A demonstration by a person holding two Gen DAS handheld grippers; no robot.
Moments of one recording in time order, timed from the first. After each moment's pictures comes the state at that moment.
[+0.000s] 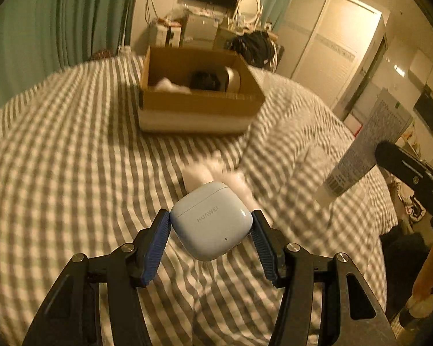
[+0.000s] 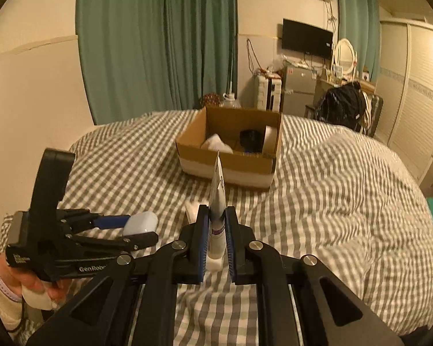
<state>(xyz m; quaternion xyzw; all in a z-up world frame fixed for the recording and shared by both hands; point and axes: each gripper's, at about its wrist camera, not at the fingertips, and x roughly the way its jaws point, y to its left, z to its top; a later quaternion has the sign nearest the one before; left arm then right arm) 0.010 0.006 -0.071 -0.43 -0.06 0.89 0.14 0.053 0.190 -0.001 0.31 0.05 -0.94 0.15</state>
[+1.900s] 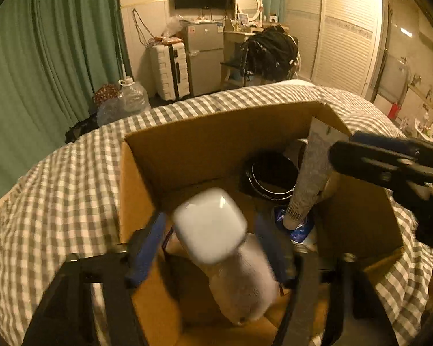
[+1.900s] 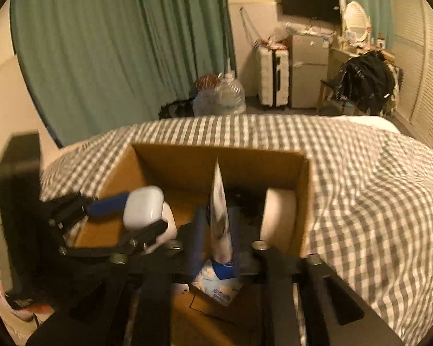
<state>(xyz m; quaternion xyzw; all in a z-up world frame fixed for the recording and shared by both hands) -0.261 0.022 -0.088 -0.40 0.06 0.91 0.09 -0.277 0.184 -0.057 0.37 -0.01 -0.91 0.17</state>
